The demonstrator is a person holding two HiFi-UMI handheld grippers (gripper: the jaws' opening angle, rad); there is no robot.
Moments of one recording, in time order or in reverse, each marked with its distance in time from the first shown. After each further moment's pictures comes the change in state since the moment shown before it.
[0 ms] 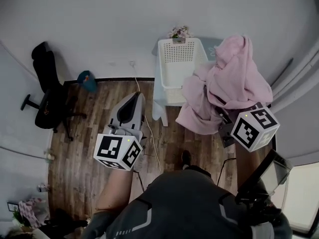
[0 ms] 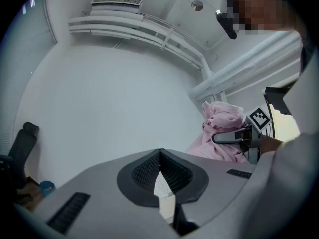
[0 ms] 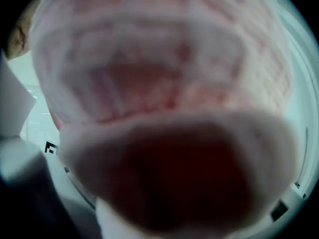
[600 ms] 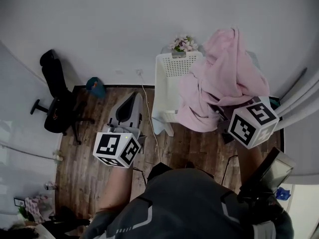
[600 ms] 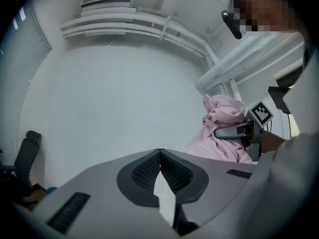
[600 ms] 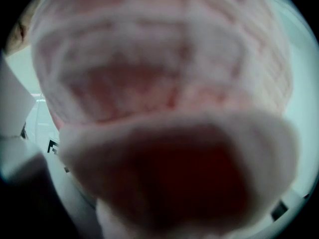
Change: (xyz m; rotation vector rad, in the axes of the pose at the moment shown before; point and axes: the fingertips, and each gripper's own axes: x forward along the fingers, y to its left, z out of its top) left arm 0.120 0.009 0.008 0.058 0.037 0.095; right arm 0.078 -0.095 0.037 -0.018 -0.017 0.122
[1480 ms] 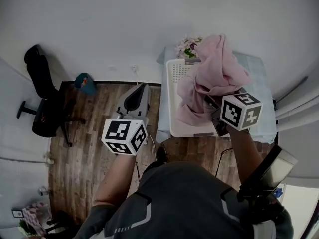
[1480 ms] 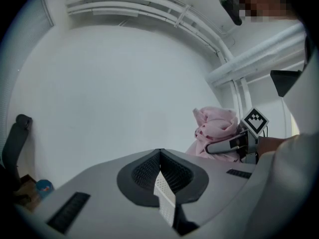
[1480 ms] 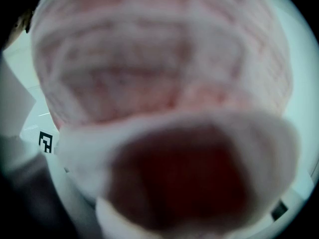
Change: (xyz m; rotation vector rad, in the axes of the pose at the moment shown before) left arm 0.111 0.122 -0.052 -0.070 0.076 -0.053; right arm 0.176 -0.047 -0.082 0.090 0.242 -0.093
